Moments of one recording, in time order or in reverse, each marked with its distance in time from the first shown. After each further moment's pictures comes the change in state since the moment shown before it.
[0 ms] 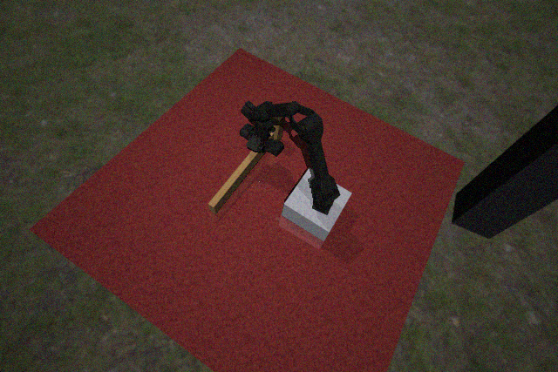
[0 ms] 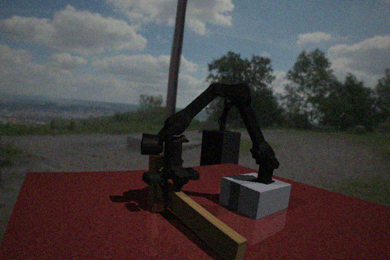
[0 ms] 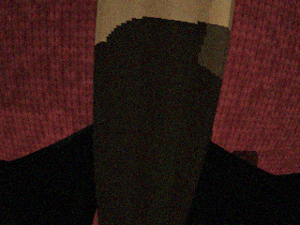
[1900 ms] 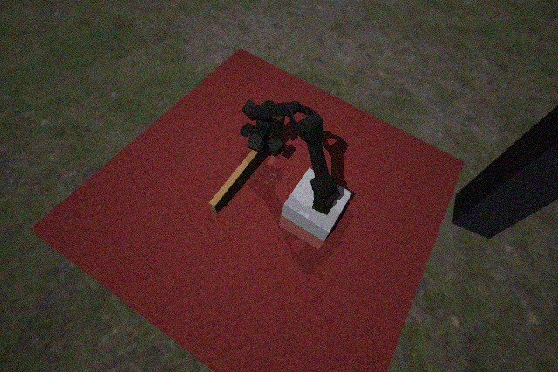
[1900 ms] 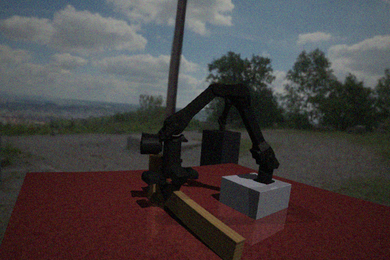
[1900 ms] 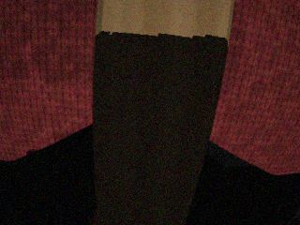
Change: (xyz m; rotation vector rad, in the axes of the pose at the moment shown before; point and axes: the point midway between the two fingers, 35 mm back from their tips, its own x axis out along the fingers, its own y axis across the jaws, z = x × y) arm 0.000 -0.001 -0.006 -0.003 0.001 -0.004
